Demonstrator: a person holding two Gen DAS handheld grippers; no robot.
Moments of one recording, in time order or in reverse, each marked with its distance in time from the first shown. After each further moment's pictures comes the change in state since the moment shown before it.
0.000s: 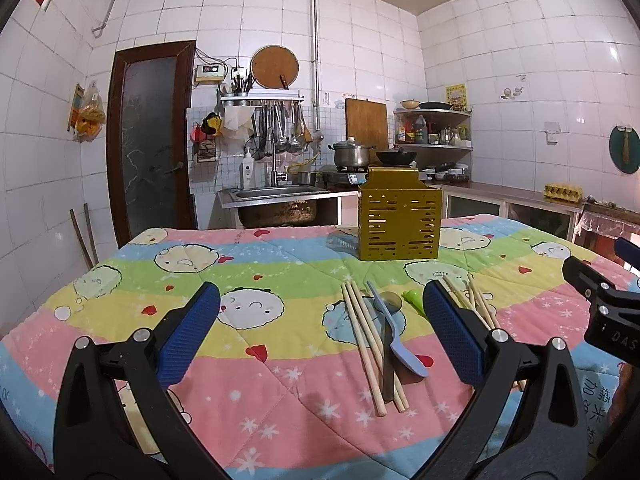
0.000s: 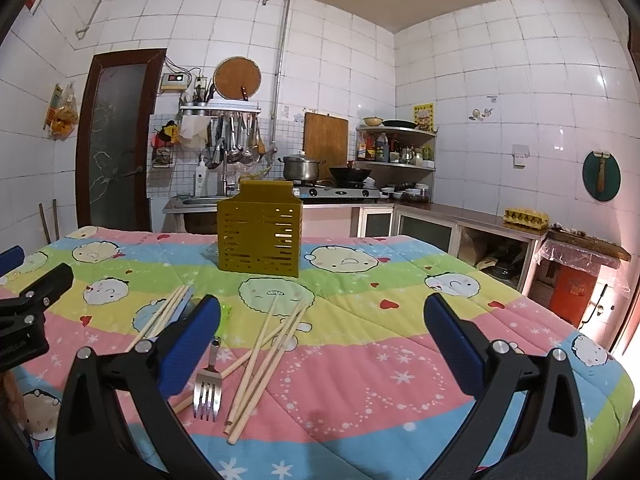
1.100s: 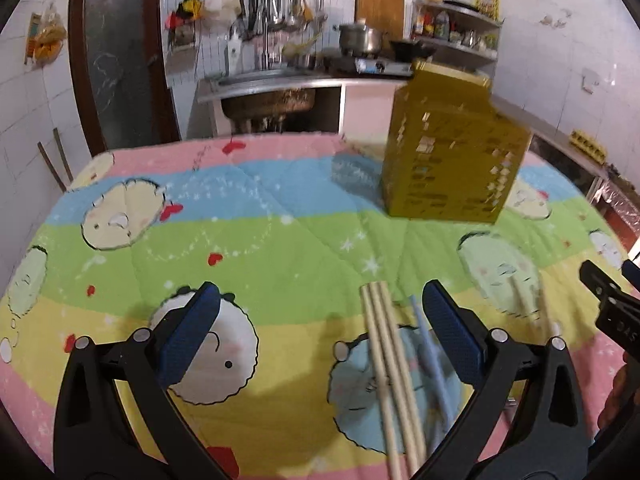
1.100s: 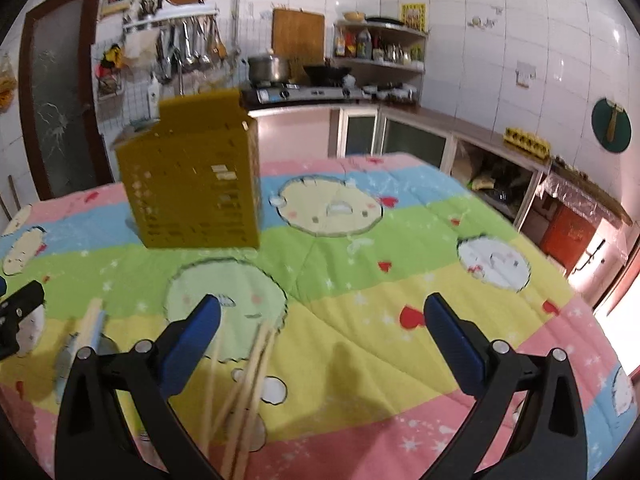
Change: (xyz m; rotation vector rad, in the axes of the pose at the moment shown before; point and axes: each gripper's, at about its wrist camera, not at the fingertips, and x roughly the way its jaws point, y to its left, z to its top) left arm 0.213 0.012 0.032 -0.046 0.495 -0.018; right arm 0.198 -0.010 0.019 0.065 0.432 -0.118
